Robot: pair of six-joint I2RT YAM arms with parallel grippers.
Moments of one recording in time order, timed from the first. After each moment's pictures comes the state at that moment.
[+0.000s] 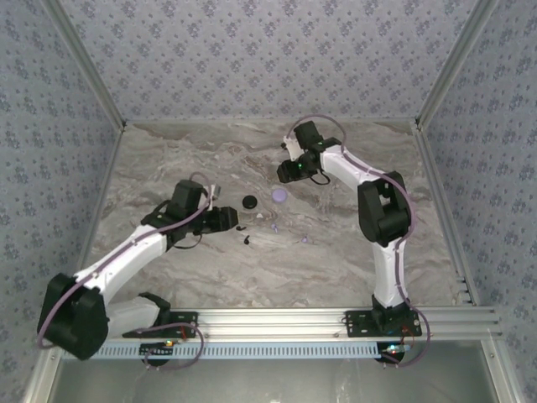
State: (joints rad) left arm -0.49 1.19 0.73 -0.36 0.34 -0.60; right arm 0.42 2.12 1.70 -0.67 -0.27 0.04
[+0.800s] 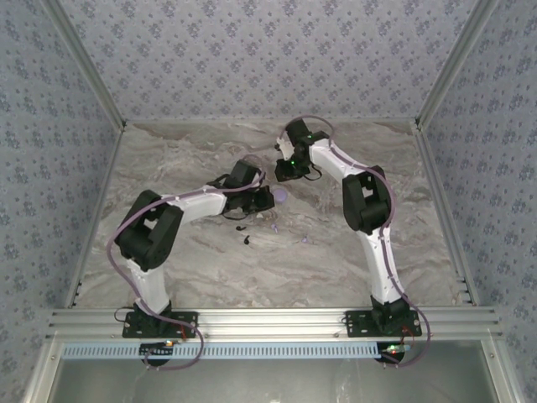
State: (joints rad) left arm -0.63 1.89 1.15 -0.14 0.33 -0.75; right arm 0.42 2.35 1.99 -0.85 -0.32 0.05
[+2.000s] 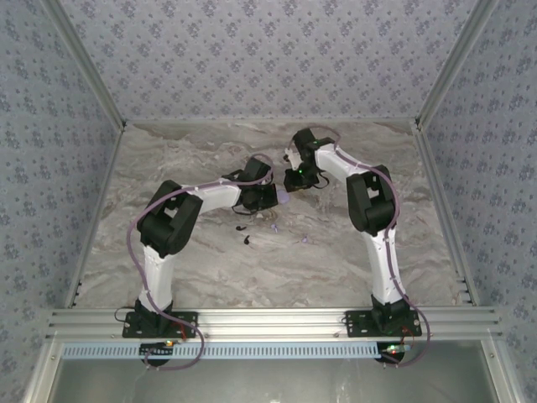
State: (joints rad) left arm -0.64 2.07 1.33 -0.25 0.21 -0.80; right arm 0.40 2.28 1.81 -0.86 -0.28 0.04
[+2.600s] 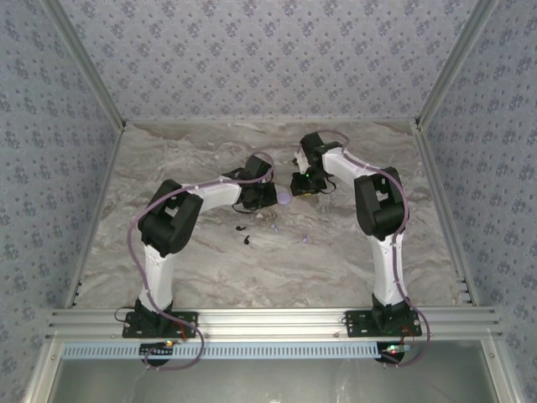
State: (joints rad) left arm -0.63 2.07 1.36 -0.29 0.17 -0.76; right arm 0.36 2.17 1.65 -0.82 -0.26 0.13
